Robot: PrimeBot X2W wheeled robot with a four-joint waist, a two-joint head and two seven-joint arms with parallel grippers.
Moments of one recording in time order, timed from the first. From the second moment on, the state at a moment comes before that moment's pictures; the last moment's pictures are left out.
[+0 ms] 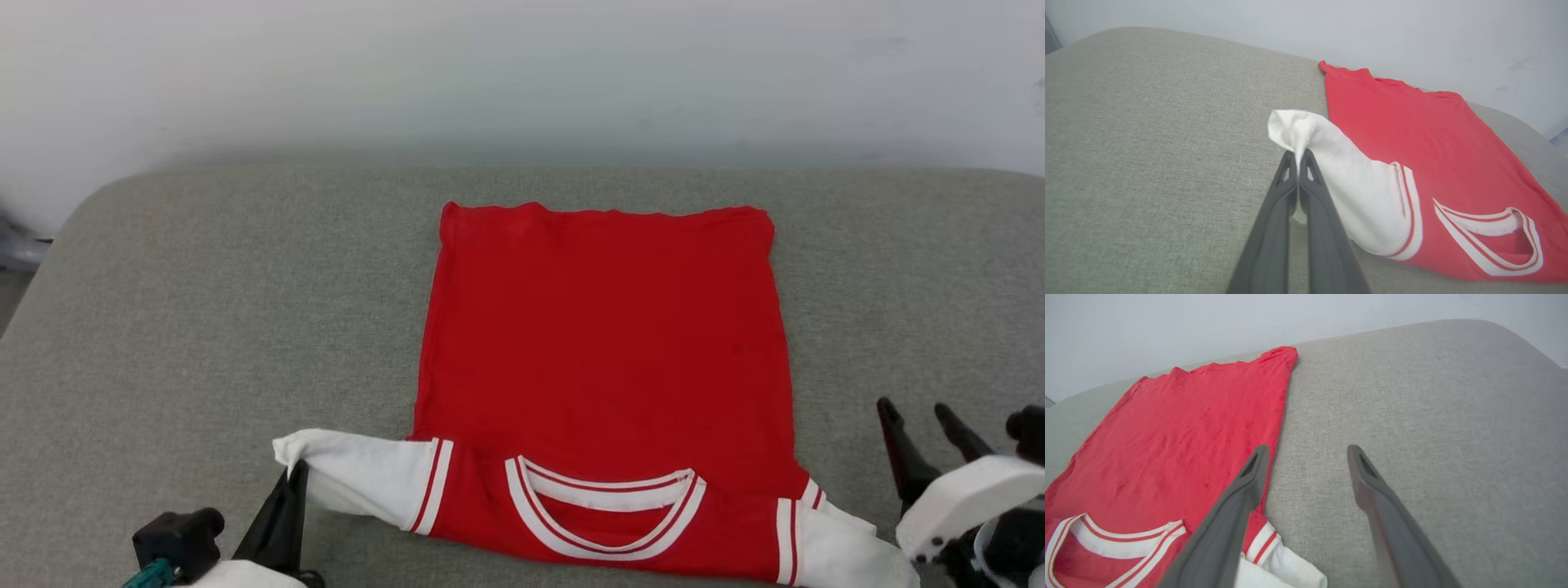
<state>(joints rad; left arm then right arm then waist) 0.09 0.39 -0.29 0.09 -0.67 0.07 -0.22 0.01 -0.12 -0.16 0.07 0.31 0.13 0.21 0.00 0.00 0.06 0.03</state>
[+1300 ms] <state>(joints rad) -0.23 0.18 -0.28 0.07 -0.51 -0.10 -0.26 -1.05 -0.31 -0.35 0.79 0.07 0.13 0.90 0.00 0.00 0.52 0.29</state>
